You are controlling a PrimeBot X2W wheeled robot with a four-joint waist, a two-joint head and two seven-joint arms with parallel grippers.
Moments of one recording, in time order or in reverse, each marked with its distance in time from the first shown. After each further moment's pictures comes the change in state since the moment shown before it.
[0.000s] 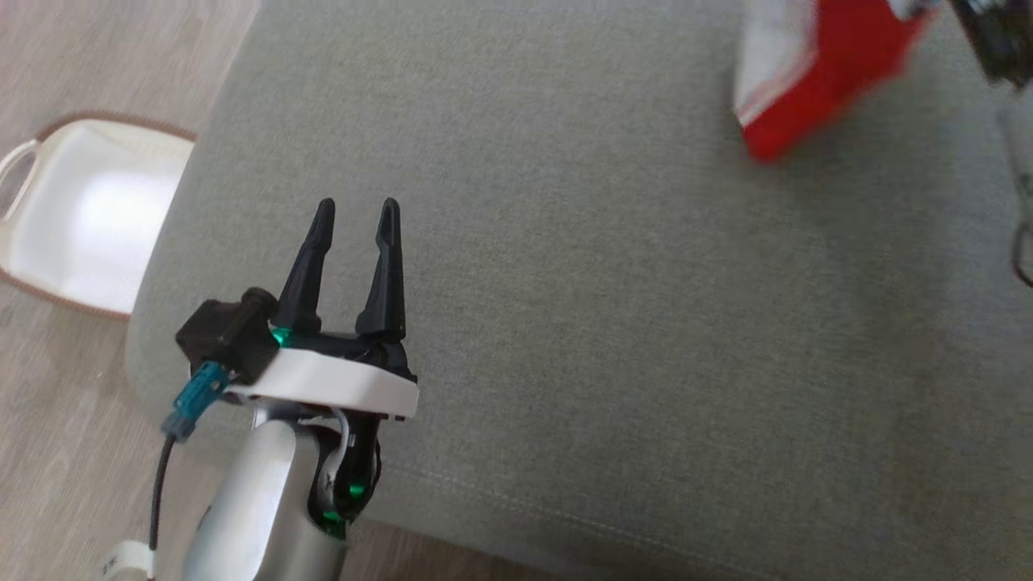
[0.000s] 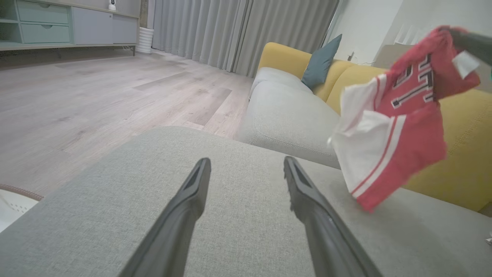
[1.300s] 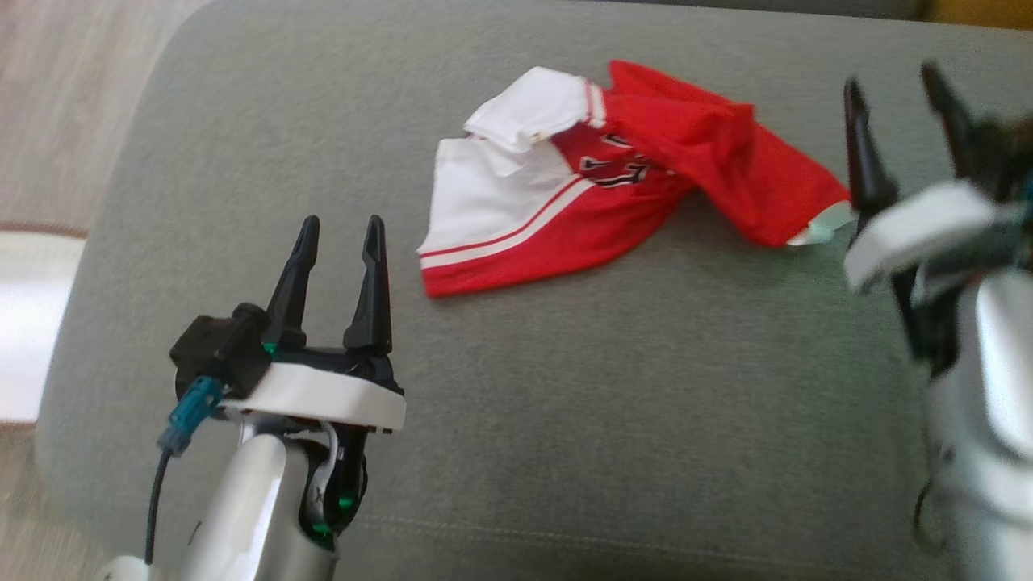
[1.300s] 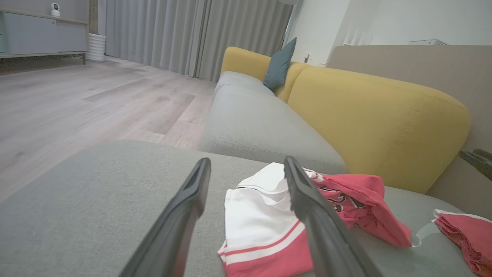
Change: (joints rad) left arm 0.033 0.001 0.037 0.009 0.051 -0.010 0.000; right arm 0.660 0.188 -0.448 -0.341 -0.146 0.000 -0.014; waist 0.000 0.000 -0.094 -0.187
